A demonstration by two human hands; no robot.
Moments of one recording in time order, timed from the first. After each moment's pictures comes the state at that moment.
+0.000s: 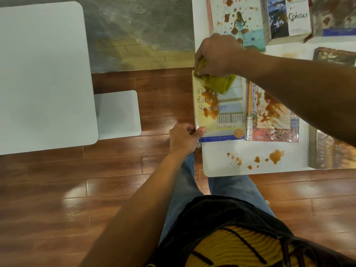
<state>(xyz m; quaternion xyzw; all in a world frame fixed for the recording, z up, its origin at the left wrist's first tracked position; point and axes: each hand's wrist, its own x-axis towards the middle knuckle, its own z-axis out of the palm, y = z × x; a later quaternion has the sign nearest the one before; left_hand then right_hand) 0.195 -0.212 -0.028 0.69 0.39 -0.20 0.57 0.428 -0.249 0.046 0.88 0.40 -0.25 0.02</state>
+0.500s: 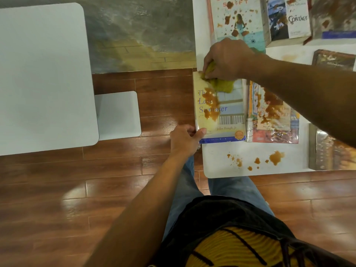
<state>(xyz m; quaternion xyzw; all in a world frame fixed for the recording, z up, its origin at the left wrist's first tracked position) 0.194 -0.212 -0.025 0.71 0.38 -0.20 0.56 0.431 -0.269 0.049 0.88 0.40 -0.25 0.03</state>
